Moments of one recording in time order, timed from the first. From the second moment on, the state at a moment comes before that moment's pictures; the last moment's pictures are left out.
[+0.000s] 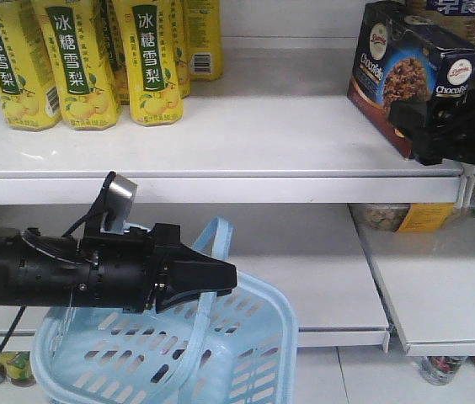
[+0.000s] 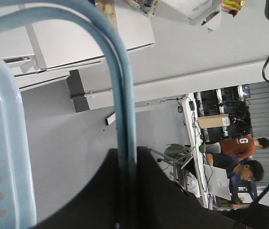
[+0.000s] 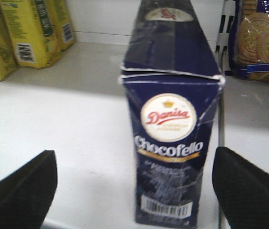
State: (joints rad) left arm -0.35 1.48 -0.77 -1.67 0.96 0.82; right arm 0.12 1.08 -0.93 0.66 0.29 -0.62
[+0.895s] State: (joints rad) left arm -0.35 1.48 -0.77 -1.67 0.96 0.82; right arm 0.12 0.67 -0.88 -0.03 0.80 -0.15
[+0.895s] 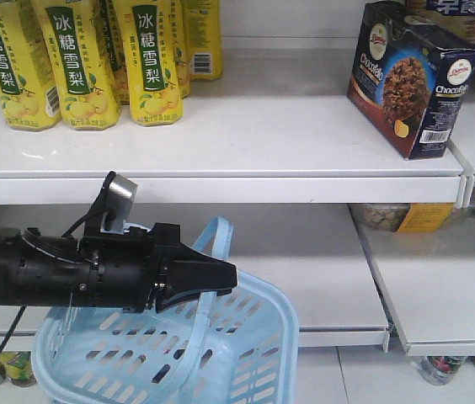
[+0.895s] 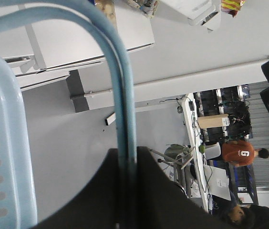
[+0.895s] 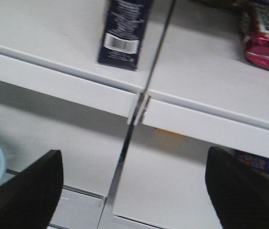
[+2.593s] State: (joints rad) left arm -0.35 1.48 -0.77 -1.67 0.96 0.82; right arm 0.12 0.05 0.01 -0.02 0.00 -0.04
